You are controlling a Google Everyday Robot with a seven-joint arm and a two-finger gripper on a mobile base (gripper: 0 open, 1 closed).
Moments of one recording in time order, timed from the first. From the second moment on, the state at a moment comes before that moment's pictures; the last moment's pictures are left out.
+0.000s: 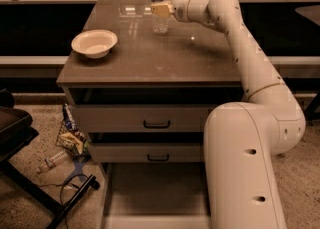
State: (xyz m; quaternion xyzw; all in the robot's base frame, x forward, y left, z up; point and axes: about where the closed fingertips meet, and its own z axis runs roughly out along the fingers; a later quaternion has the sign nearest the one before) arm 0.924 -0.025 0.908 -0.32 0.69 0.24 0.60
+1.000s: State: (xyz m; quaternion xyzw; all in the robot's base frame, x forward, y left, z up) arm 0.915 -0.044 0.921 -0.31 0.69 0.23 0.61
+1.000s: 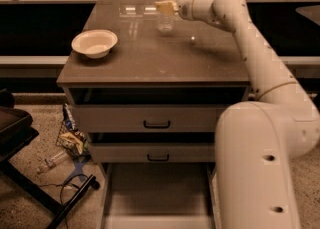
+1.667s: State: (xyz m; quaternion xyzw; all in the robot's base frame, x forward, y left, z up) arm 0.845 -0.117 0.994 -0.27 0.67 0.18 0.66
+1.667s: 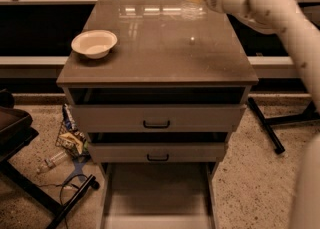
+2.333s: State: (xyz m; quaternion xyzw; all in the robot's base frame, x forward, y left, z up) arm 0.697 -0.151 1.041 -0.23 0.66 0.16 0.70
